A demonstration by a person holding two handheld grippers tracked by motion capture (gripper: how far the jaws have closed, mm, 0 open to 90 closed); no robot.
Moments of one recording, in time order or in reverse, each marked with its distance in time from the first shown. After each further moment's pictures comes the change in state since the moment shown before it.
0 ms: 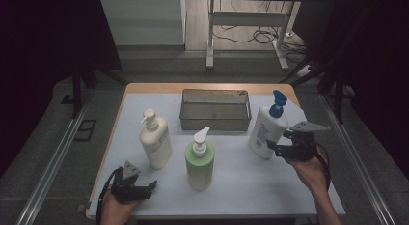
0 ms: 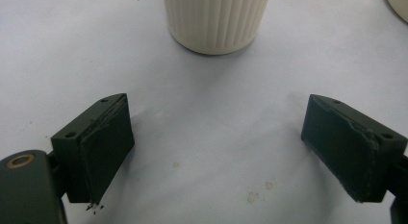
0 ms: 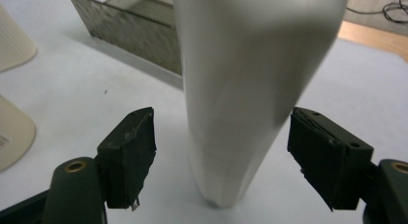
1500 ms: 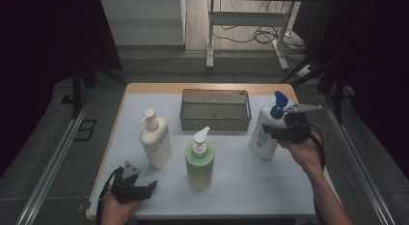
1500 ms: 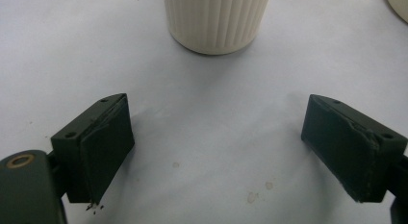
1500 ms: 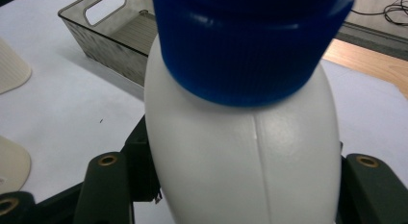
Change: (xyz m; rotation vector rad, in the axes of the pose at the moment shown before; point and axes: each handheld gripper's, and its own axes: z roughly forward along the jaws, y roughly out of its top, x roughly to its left) left arm 0.000 0.000 0.000 0.001 -0.001 -0.002; right arm -0.002 0.047 0.013 0.044 -0.010 -0.021
